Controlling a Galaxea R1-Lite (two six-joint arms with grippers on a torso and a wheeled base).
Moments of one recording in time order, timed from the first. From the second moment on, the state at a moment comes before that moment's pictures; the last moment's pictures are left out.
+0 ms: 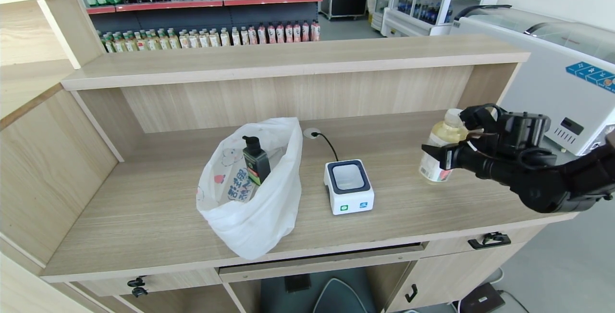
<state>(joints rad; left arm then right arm) 0.00 0.00 0.00 0.00 0.00 0.00 0.04 2.02 -0.99 -0.83 0.24 -0.11</state>
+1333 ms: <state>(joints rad) 0.00 0.00 0.00 0.00 0.00 0.00 0.48 1.29 -1.25 0.14 0.84 0.29</state>
